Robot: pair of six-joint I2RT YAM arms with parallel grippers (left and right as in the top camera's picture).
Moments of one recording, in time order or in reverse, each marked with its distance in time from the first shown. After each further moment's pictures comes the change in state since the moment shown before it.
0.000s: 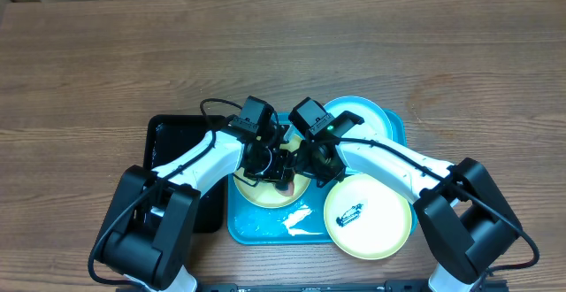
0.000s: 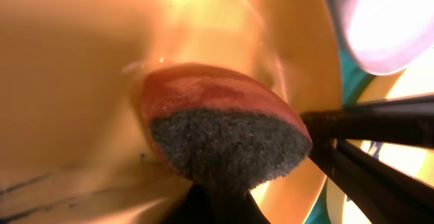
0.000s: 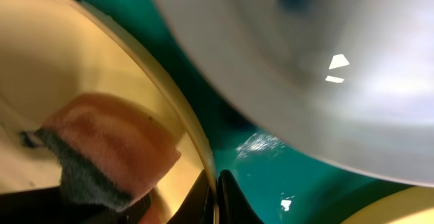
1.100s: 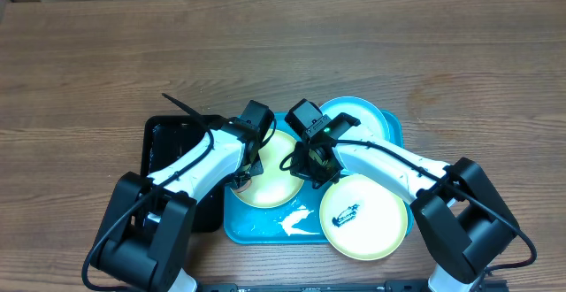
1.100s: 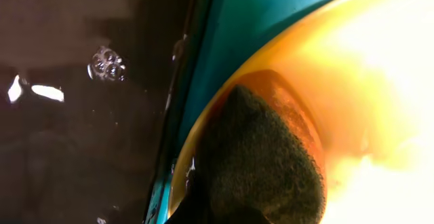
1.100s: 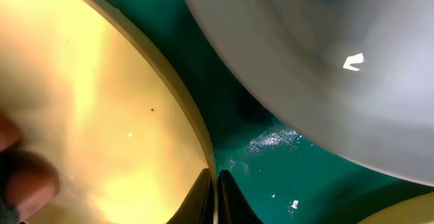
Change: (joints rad) left arm -0.006 -0.029 0.029 -0.225 -0.721 -0.466; right arm 0.012 0.010 0.000 0.022 -0.029 0.001
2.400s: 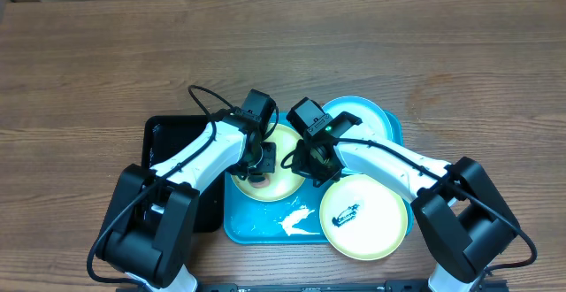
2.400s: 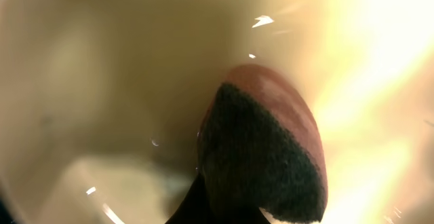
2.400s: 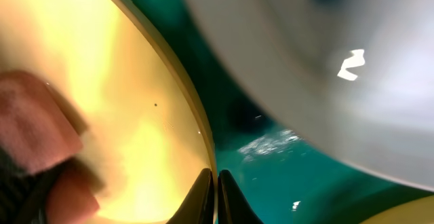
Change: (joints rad) left arm 0.010 0.041 0.072 0.027 0.247 0.312; right arm -0.006 0.000 0.000 0.009 0.009 0.008
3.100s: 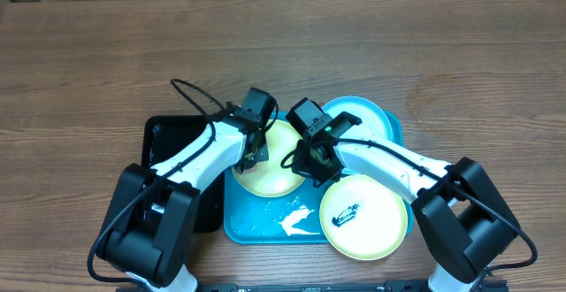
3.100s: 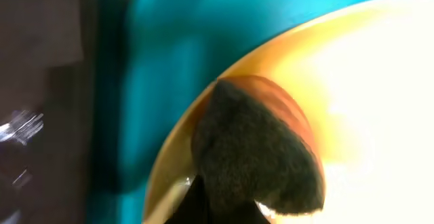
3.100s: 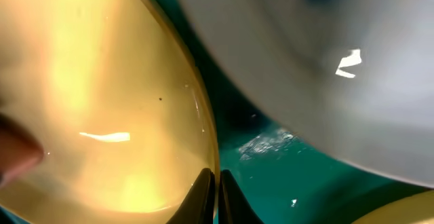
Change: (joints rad) left arm 0.001 0.000 -0.008 0.123 -0.193 -0.149; right arm -0.001 0.000 0.002 -0.010 0.005 0.007
